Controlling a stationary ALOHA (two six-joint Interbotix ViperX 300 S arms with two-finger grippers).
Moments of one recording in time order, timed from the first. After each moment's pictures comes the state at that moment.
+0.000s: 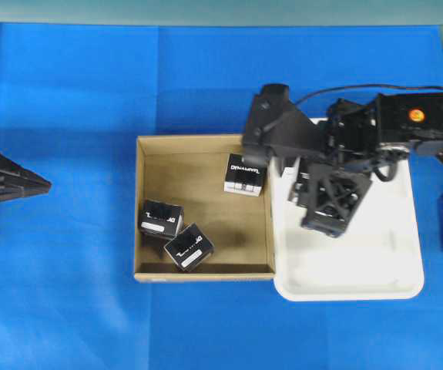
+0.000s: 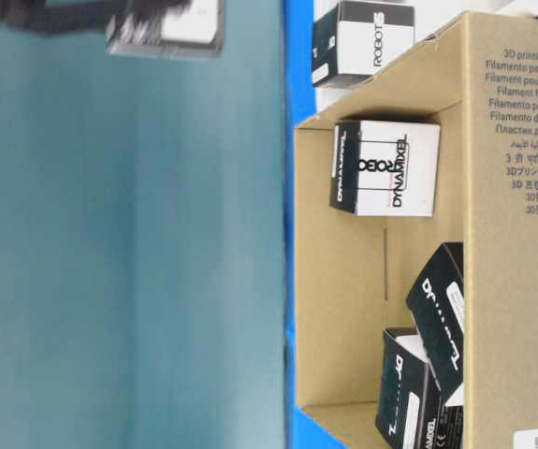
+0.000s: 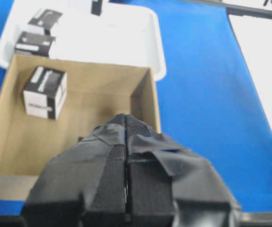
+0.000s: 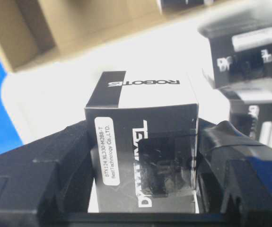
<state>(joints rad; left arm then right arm) -0.05 -1.07 1.04 0.01 0.26 -0.17 -0.04 -0.15 0.35 -0.01 1.17 0.18</state>
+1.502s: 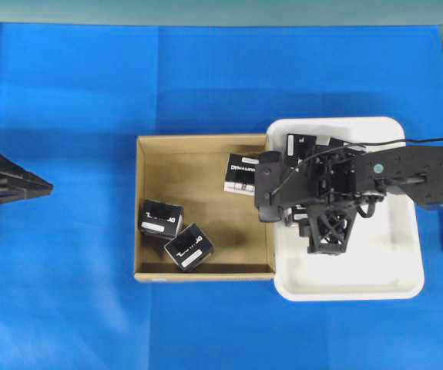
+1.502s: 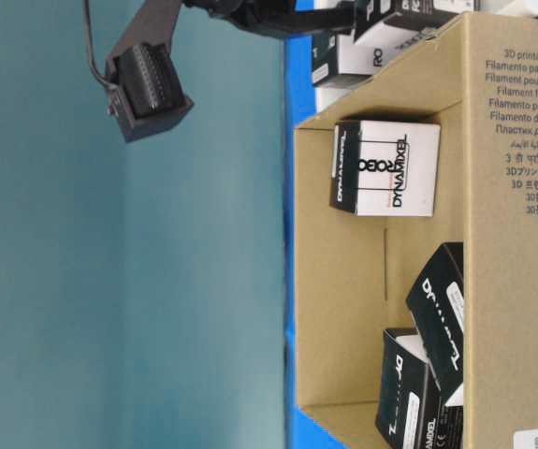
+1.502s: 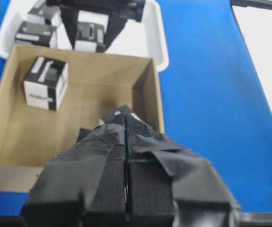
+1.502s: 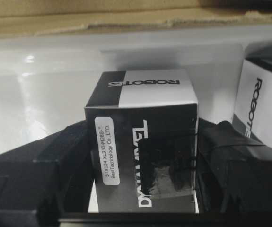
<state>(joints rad) -0.05 -1.07 1.06 0.01 0.26 -0.16 -0.04 0.01 0.69 -0.01 0.62 -0.02</state>
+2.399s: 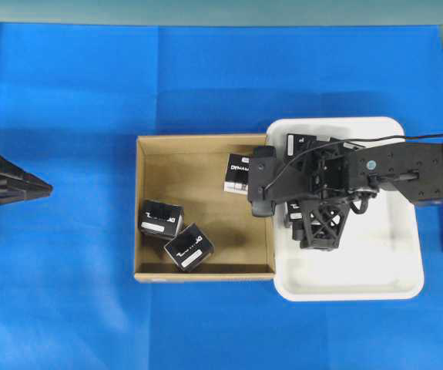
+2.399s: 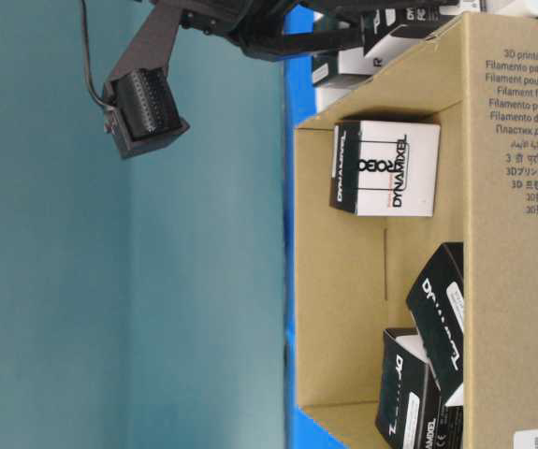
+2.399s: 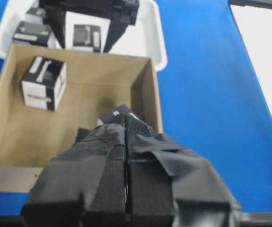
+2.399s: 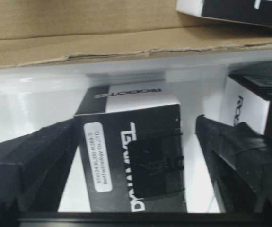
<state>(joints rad) -0.06 -1.07 1.06 0.01 0.26 -0.16 -0.05 0.02 0.66 -0.03 0.63 -0.01</state>
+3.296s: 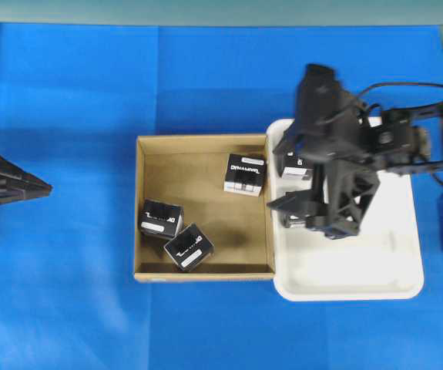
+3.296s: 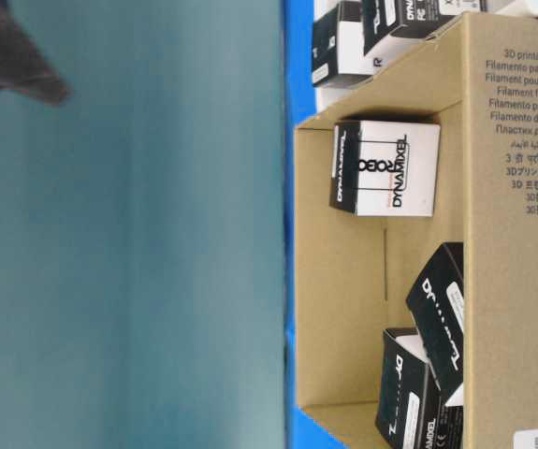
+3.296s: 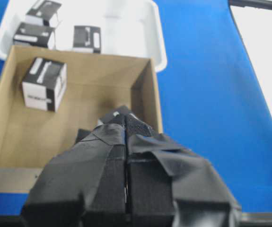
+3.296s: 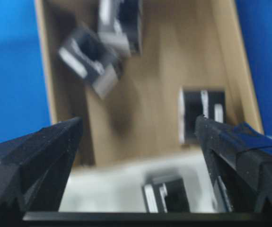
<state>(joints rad) -0.06 -1.08 1.06 0.01 0.26 -0.16 0.00 -0.36 0.48 -0.04 0.62 0.16</state>
